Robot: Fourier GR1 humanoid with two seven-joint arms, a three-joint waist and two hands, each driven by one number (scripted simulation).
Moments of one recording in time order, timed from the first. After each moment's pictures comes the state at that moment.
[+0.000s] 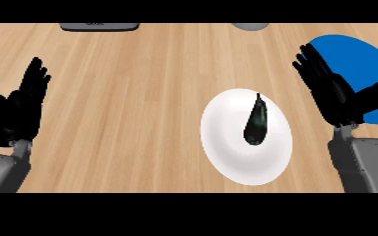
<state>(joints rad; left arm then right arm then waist) -0.20 0.62 -0.20 -1.38 0.41 0.44 0.00 -0.30 -0.29 -0.05 -1.40 -0.30 0.12 0.09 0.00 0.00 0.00</state>
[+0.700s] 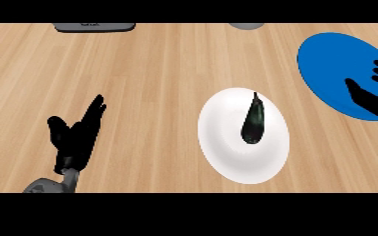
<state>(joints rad) -0.07 0.43 -0.36 -1.40 0.47 0.34 0.07 -0.22 -0.44 -0.25 -1.34 0.00 -0.33 0.10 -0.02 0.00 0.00</state>
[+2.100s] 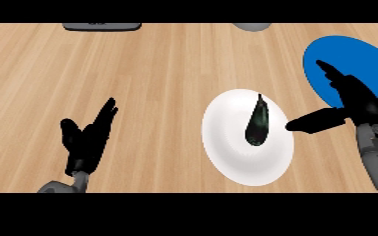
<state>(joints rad) -0.05 0.34 -0.33 -1.41 0.39 0.28 0.10 -0.31 -0.53 0.15 -1.67 0.20 0.05 0.91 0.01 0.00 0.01</state>
